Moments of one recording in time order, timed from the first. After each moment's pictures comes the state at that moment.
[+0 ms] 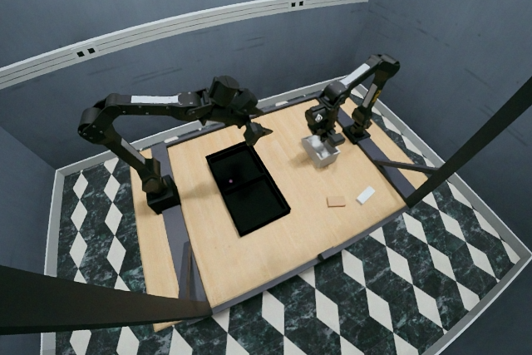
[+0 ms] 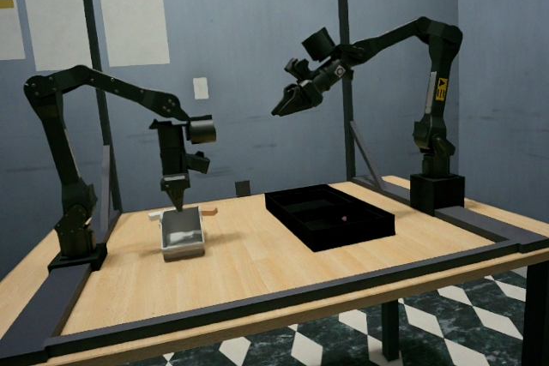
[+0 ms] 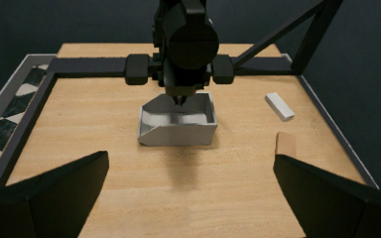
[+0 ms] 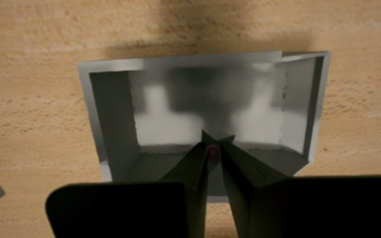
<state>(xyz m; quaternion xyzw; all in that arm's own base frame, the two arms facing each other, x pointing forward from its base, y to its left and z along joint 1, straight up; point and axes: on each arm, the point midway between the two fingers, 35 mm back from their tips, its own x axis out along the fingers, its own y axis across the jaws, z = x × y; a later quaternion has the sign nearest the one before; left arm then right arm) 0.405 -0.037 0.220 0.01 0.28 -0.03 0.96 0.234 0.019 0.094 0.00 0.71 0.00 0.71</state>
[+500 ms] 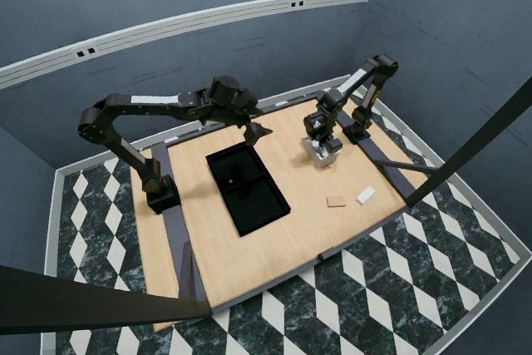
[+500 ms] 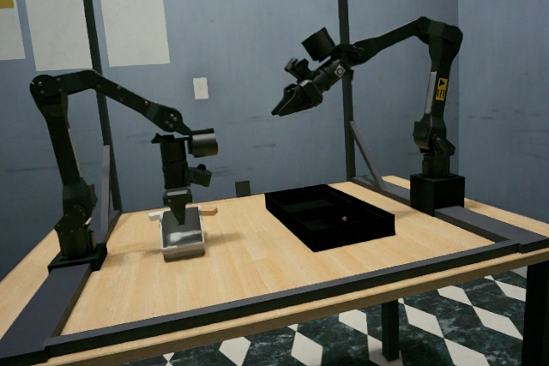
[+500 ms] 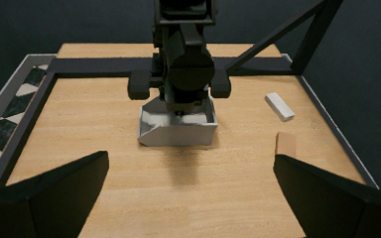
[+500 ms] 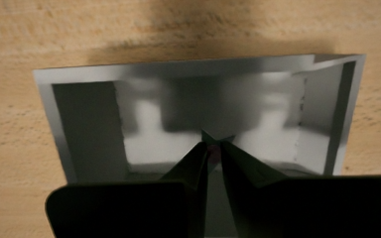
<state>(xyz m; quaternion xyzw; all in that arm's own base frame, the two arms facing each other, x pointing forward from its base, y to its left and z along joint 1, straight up) 0.405 -0.037 0.221 0.01 0.28 -0.03 0.96 0.235 0.019 0.062 0.00 0.71 0.00 0.71</state>
